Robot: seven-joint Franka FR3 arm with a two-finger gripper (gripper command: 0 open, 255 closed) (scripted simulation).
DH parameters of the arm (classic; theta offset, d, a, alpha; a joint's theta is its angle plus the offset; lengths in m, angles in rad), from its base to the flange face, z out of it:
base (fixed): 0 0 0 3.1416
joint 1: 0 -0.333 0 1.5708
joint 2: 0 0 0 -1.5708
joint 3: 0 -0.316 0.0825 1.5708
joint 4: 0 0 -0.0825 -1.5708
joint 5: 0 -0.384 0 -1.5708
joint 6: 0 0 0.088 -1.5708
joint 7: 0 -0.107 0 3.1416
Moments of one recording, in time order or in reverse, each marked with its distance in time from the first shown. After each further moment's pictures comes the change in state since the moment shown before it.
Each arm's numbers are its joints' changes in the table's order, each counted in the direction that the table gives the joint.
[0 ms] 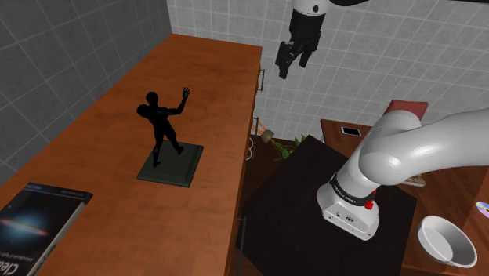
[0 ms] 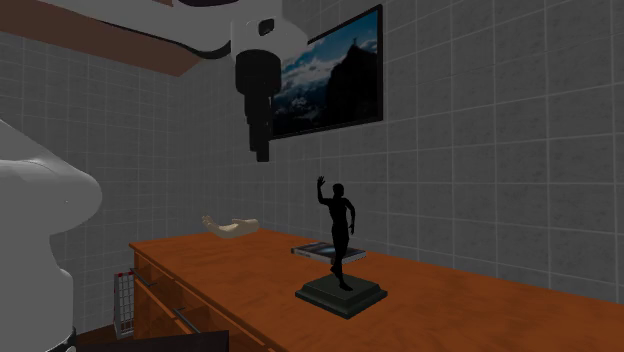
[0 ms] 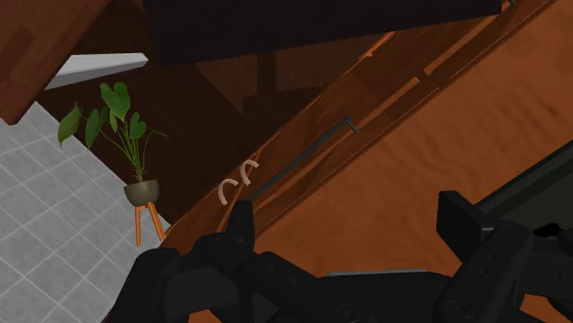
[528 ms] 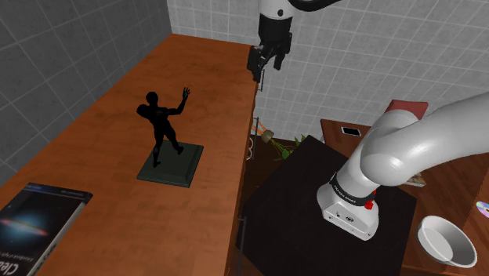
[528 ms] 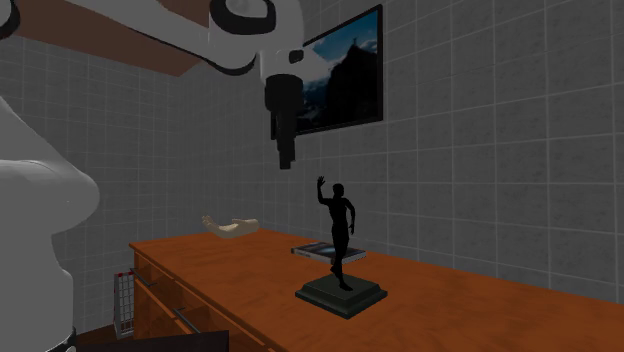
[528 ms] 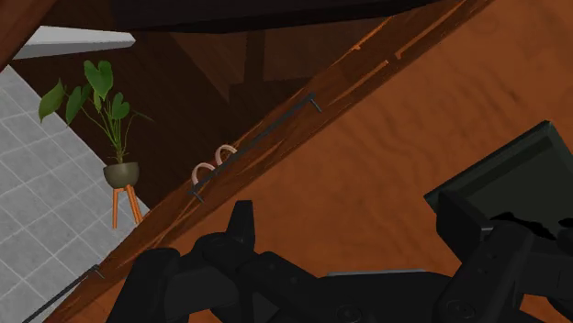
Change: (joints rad) arm -0.042 0.184 -0.094 -0.102 -0.033 0.072 -0.064
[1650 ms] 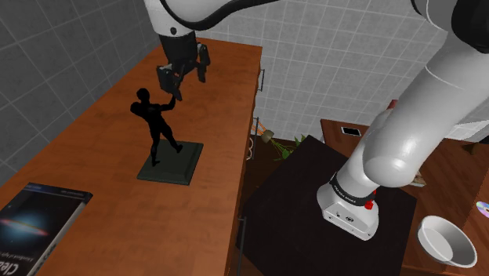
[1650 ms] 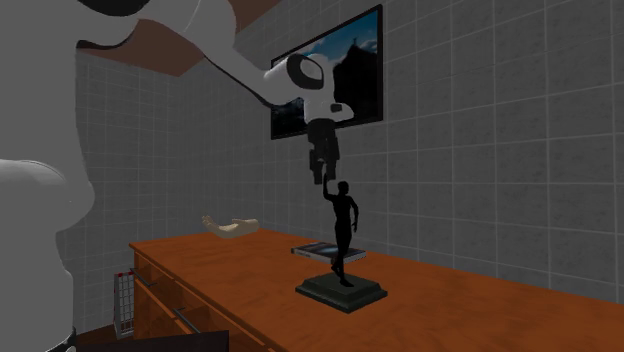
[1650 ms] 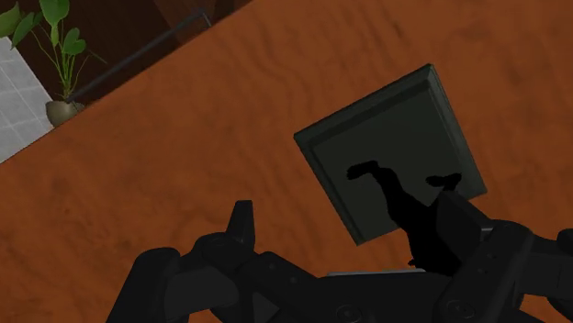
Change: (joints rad) arm -0.092 0.586 -0.234 -0.487 0.100 0.046 -0.203
